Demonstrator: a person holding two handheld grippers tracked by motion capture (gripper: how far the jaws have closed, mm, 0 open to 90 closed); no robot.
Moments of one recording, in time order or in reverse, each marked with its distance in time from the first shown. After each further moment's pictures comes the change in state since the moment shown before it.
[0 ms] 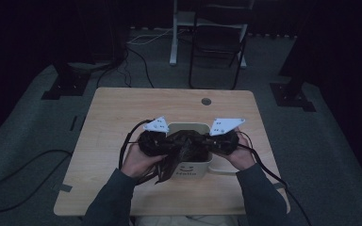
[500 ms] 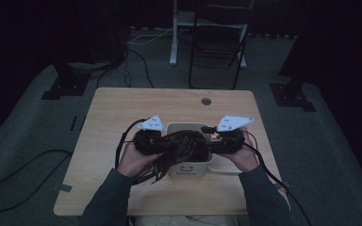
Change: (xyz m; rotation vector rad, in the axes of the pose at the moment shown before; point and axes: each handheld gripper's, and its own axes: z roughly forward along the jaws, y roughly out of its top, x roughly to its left) left arm 0.006 -0.004 -0.004 0.007 0.015 -0.022; right arm -0.007 -0.007 -0.010 -0.036 -0.061 0.114
